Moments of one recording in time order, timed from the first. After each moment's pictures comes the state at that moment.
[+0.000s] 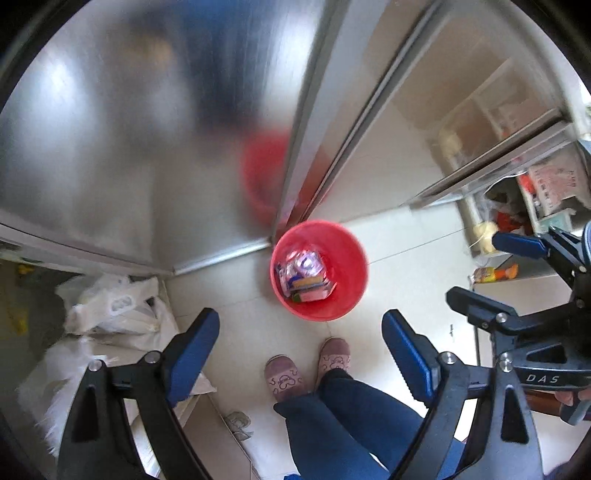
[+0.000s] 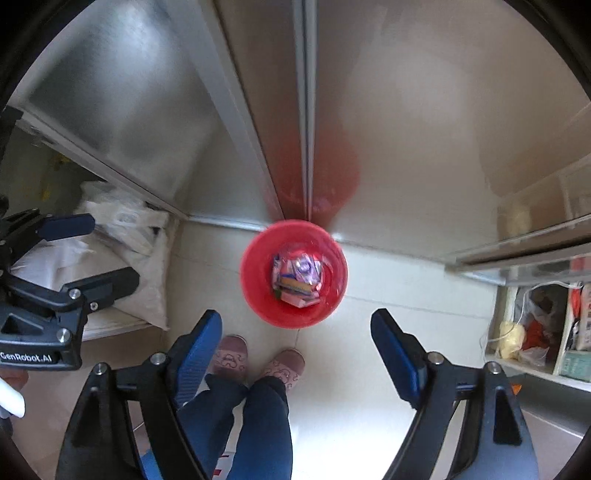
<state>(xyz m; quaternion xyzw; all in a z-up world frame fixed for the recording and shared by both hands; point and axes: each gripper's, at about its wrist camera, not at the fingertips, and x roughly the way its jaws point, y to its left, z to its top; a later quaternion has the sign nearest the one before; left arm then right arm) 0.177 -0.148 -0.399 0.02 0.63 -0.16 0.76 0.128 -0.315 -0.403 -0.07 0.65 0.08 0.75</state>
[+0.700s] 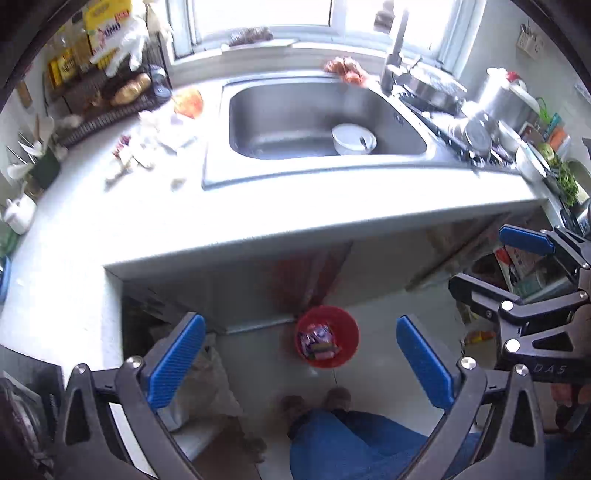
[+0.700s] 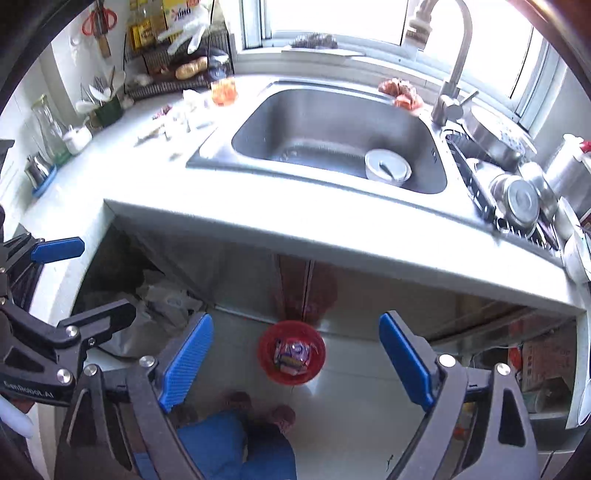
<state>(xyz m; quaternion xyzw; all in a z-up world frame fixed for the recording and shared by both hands) 0.141 -0.122 -0.135 0.02 0.51 -0.10 0.86 0.111 -0.307 -0.132 -0.08 0.51 0.10 0.85</state>
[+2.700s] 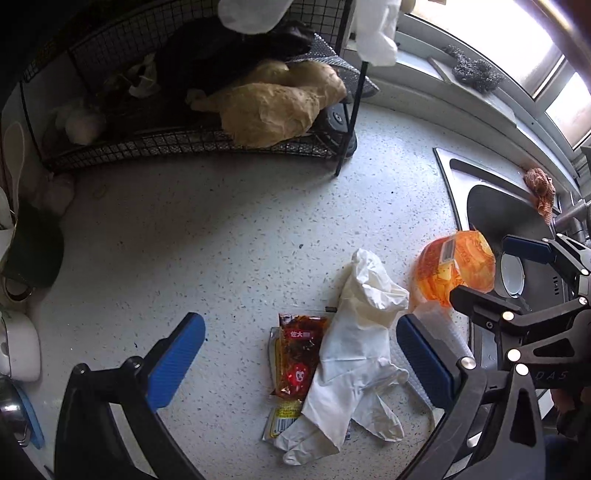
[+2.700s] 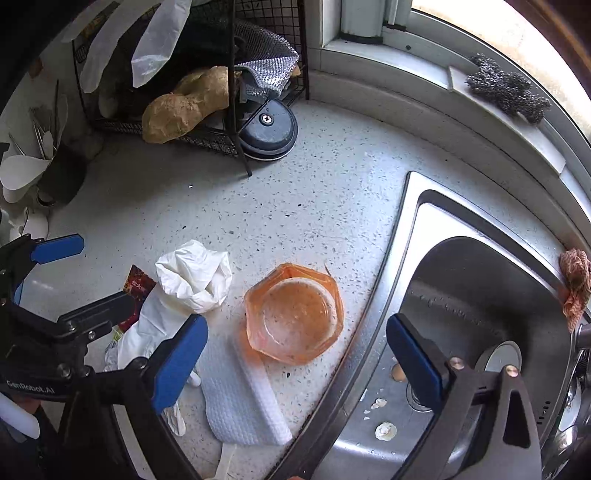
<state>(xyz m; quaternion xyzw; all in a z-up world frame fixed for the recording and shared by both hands) 0.544 0.156 -0.182 -0.07 0.58 -0.02 0.81 0.513 -0.057 -0.183 -0.14 0.59 0.19 0.77</state>
